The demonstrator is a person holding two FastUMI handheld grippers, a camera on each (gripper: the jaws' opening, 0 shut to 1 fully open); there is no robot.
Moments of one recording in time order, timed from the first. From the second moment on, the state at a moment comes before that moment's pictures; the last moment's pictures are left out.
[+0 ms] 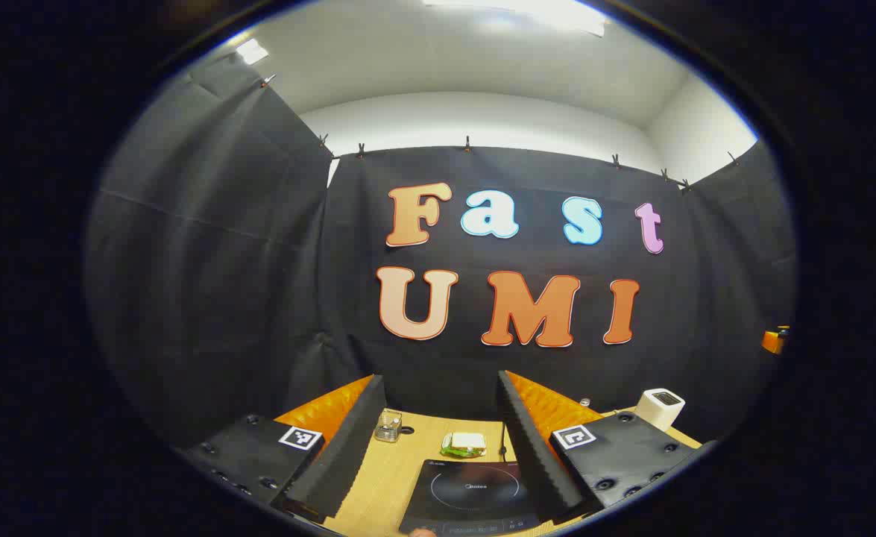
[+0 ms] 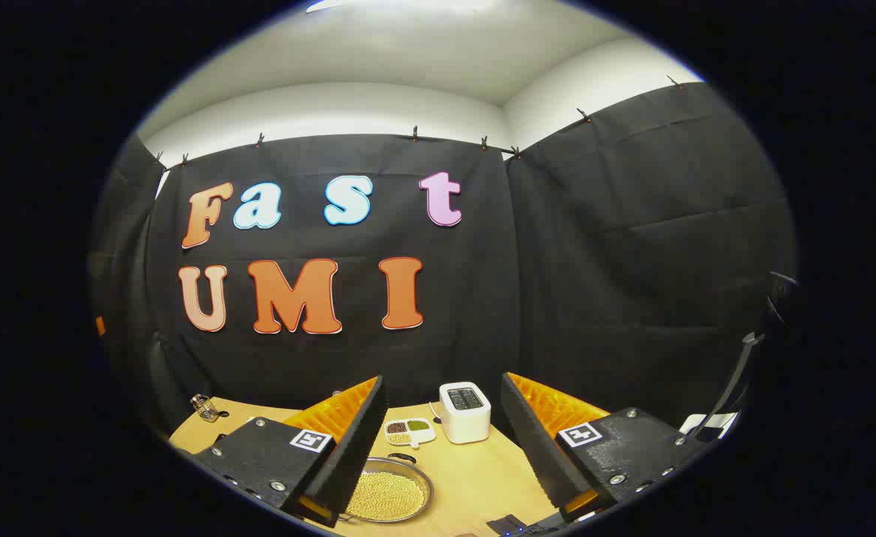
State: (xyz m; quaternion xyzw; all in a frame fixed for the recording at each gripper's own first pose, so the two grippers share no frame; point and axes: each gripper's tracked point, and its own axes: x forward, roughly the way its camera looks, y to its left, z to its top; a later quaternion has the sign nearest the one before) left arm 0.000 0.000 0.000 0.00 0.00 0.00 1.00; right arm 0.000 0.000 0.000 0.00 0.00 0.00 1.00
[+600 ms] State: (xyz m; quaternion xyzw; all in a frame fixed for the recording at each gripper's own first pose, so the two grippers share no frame) left arm -0.006 0.033 0.015 -0.02 -0.01 0.04 1.00; right arm 0.000 0.022 0.002 -0.03 -0.01 0.02 1.00
